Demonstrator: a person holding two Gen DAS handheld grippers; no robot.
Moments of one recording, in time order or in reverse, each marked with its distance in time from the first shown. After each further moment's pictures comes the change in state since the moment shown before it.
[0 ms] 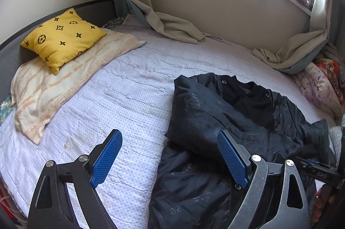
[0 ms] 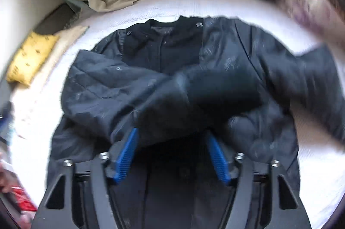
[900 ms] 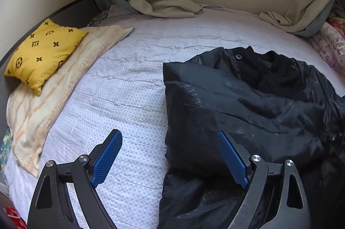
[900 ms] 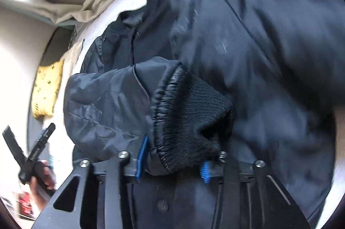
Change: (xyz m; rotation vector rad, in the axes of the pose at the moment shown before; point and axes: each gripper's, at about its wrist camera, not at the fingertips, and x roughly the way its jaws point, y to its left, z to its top) left arm 0.112 -0.036 0.021 0.199 0.119 0.114; right arm 0.085 -0.073 0.042 0.192 0.147 0.213
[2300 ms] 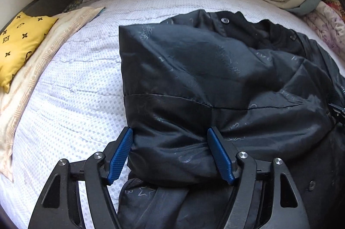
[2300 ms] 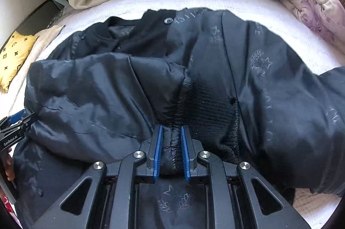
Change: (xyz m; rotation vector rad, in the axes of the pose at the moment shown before) left arm 0.074 -0.042 -0.021 0.049 0.108 -0.089; right arm 0.021 0.017 0.010 -0.263 -0.154 -0.317
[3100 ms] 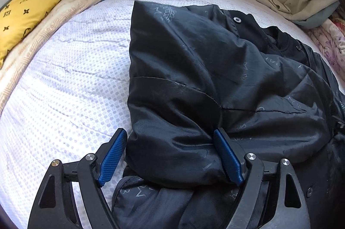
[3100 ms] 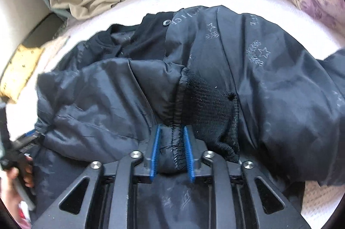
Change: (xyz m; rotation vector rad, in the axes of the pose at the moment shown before) left arm 0.012 0.017 -0.007 -0.105 0.017 -0.056; right arm -0.008 -0.016 0.000 0.105 -0.010 0.109
